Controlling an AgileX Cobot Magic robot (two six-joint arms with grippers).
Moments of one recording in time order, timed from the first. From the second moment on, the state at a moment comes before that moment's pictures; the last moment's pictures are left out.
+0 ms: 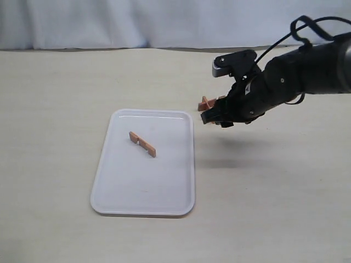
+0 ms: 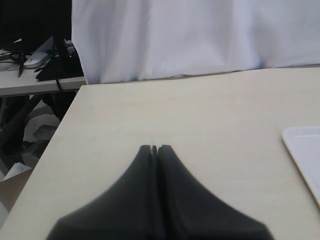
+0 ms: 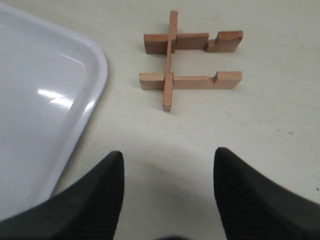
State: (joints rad) left arm 0.04 0.00 0.00 0.05 0.28 0.05; right arm 0.09 1.85 -1.07 -0.09 0.34 0.11
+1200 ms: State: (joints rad) left arm 0.04 0.00 0.00 0.05 0.28 0.05; right arm 0.07 2.09 -1.10 -0.08 0.01 0.12
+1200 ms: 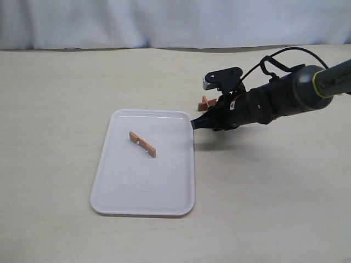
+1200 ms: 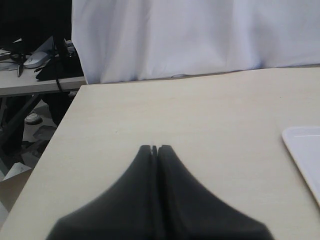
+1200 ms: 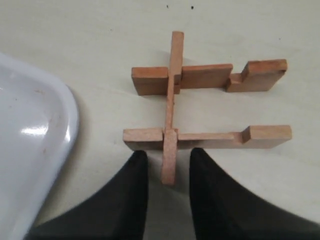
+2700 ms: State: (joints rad) left arm 0.04 0.00 0.00 0.05 0.28 0.05; right arm 0.31 1.75 -1.00 -0.08 0.15 0.09
